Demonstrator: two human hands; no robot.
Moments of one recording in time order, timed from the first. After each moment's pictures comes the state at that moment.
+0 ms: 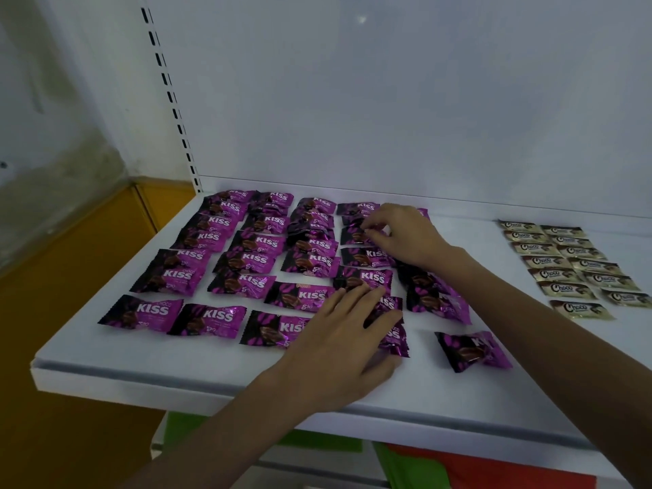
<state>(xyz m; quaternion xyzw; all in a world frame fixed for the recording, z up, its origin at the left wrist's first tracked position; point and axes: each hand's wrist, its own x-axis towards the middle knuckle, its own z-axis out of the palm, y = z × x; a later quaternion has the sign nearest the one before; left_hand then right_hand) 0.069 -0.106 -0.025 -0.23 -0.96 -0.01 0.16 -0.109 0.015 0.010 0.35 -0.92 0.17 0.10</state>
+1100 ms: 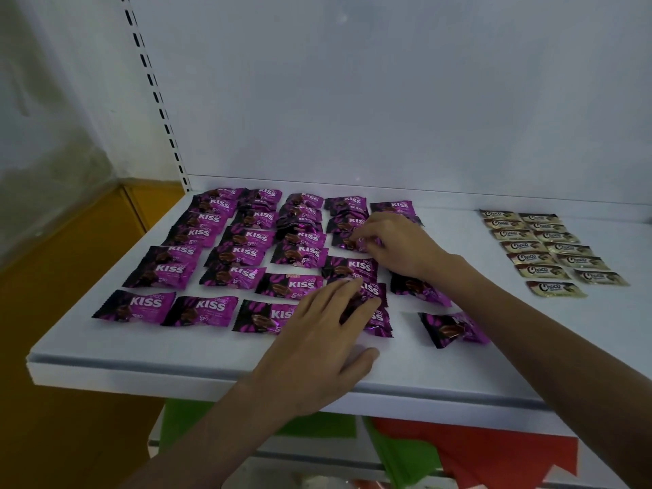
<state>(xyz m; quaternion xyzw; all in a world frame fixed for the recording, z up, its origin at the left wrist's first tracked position) 0.091 -0.111 -0.028 -0.21 -0.96 -0.04 0.20 -0.064 0.030 0.016 0.38 -0.91 0.14 0.07</state>
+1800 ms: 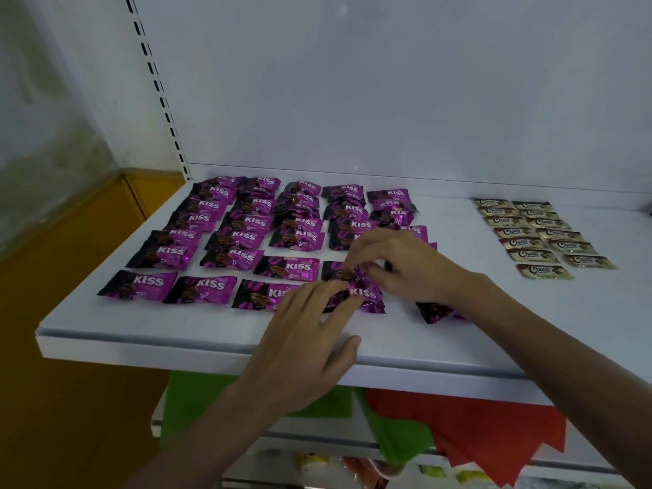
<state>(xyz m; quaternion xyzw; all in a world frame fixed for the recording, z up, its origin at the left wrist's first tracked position) 0.115 -0.110 -0.038 -0.19 -0.95 -0.12 0.24 -0.007 0.050 0.015 0.49 -0.85 0.17 0.05</state>
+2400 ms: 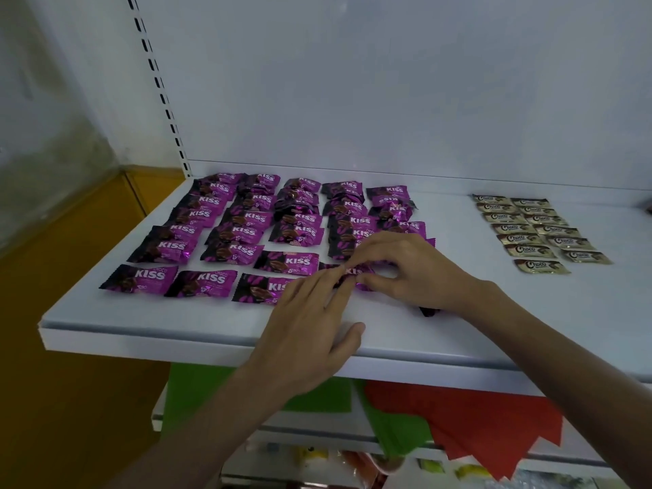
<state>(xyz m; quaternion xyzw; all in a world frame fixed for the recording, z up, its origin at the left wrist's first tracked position) 0.111 -0.105 -0.034 -0.15 -0.96 -0.08 0.22 0.008 0.058 0.011 0.49 -0.85 0.21 0.05</state>
